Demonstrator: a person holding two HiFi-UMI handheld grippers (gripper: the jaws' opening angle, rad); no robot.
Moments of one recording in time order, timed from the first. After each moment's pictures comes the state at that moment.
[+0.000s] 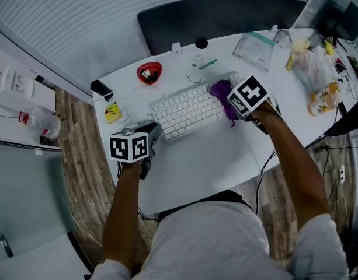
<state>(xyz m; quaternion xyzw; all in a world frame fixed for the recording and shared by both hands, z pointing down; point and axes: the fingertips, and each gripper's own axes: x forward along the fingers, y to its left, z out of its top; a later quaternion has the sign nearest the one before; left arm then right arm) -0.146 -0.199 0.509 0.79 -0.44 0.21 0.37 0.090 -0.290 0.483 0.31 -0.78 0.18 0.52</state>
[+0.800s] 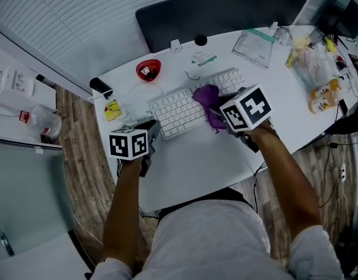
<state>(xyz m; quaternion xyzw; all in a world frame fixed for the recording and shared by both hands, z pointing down) -0.147 -0.200 0.509 0.79 -0.45 0.21 0.37 0.030 -0.238 0.445 0.29 -0.84 0.24 0.39</state>
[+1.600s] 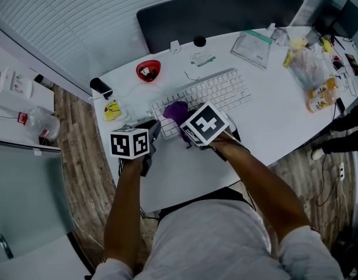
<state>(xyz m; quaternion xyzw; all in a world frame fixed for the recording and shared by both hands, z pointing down) -0.147 -0.199 0.508 0.79 -0.45 0.21 0.37 -0.058 -0.203 0.483 0.25 -0.84 0.20 0.44</state>
